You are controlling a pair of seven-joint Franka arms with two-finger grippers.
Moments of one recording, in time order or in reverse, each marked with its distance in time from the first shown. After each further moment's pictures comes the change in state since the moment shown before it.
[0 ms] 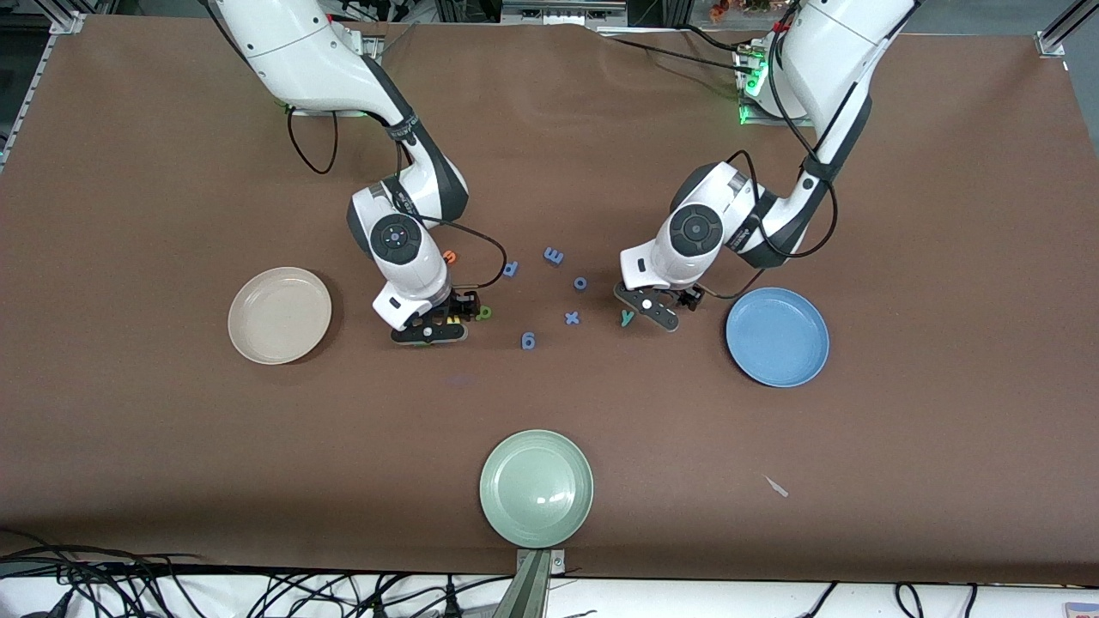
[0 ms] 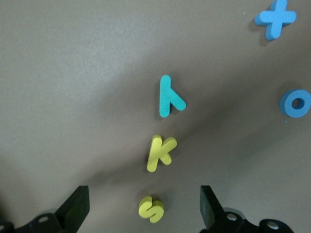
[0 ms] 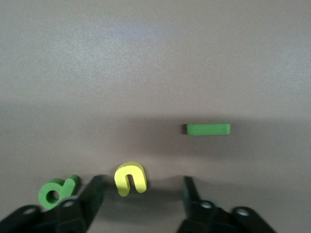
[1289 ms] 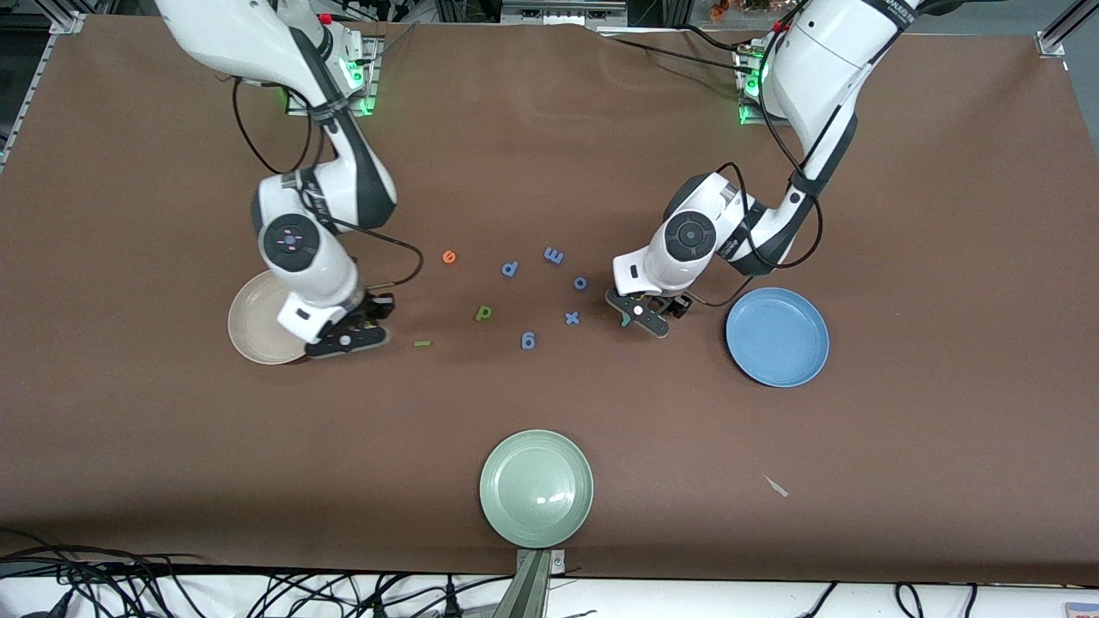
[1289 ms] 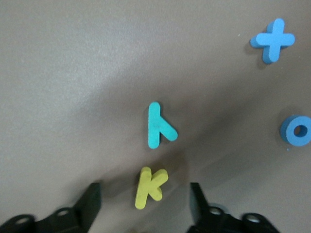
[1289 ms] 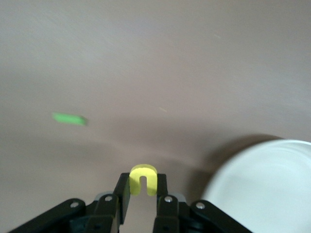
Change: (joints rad) left arm -0.007 0.068 0.000 0.029 0.000 0.082 0.000; right arm -0.039 -0.207 -0.202 -0.097 0.002 -0.182 -0.447
